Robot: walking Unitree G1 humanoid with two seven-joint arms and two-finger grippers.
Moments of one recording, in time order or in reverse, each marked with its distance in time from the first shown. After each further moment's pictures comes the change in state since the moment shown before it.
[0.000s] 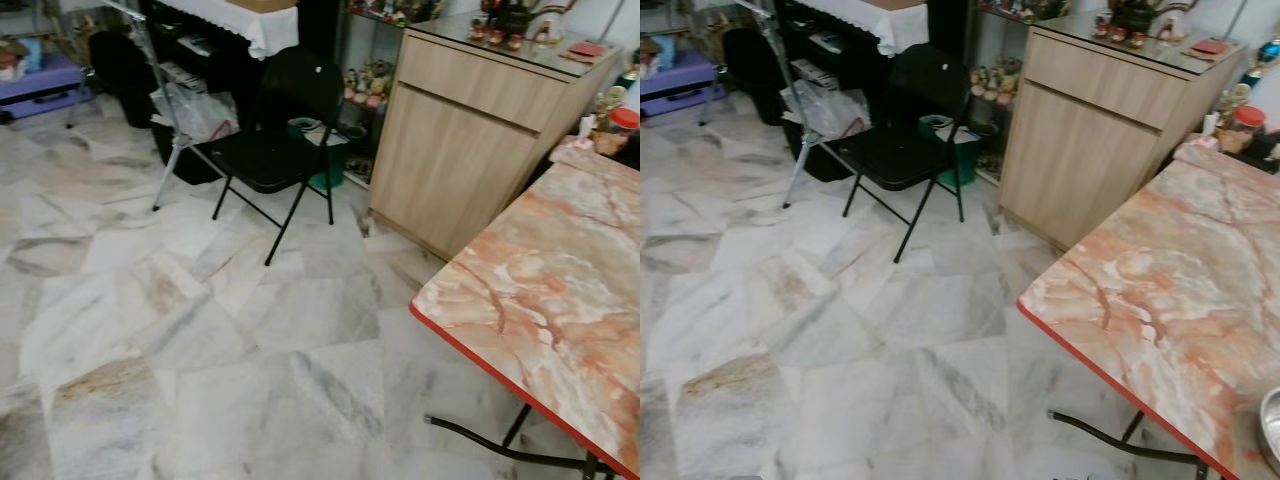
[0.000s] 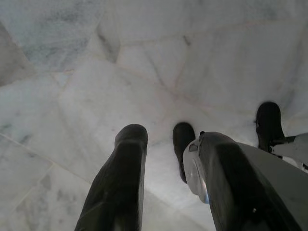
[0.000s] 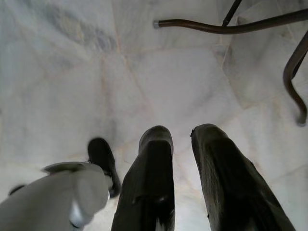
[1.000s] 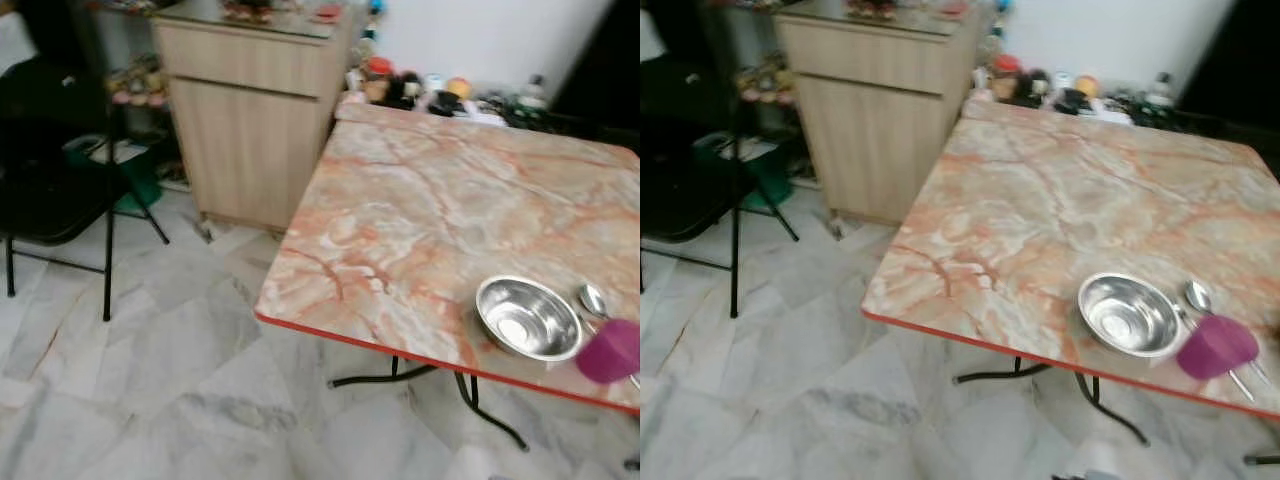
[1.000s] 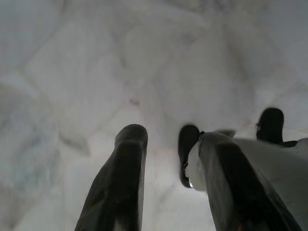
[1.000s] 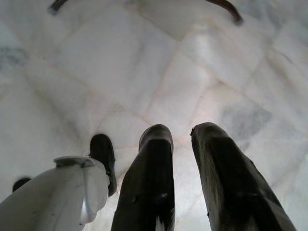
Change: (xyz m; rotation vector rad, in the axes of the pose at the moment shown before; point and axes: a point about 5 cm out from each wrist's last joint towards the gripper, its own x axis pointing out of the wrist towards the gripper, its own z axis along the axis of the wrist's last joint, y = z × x) left arm 0.002 -0.005 0.007 -0.001 -0.018 -0.012; right arm -0.001 -0.006 -0.004 -0.002 0.014 -0.015
